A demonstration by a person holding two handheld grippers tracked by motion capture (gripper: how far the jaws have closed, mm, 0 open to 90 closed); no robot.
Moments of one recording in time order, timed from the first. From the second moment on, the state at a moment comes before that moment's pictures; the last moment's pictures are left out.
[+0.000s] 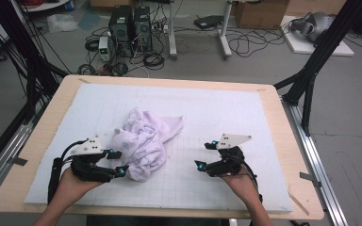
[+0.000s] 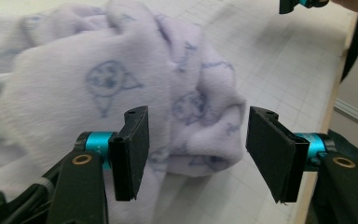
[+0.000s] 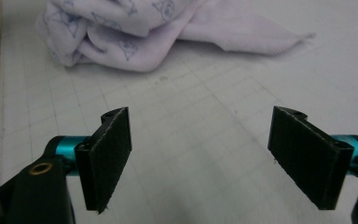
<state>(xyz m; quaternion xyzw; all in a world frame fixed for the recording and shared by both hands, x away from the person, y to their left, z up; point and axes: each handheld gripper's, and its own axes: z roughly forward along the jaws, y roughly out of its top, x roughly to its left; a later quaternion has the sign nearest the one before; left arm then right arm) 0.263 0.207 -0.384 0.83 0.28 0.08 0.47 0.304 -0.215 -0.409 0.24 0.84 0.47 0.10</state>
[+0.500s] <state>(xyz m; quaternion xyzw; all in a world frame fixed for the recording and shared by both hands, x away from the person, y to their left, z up) 0.302 0.210 -0.419 0.85 0.31 0.09 0.42 0.352 -0.125 -0.431 0.19 0.87 0.45 0.03</state>
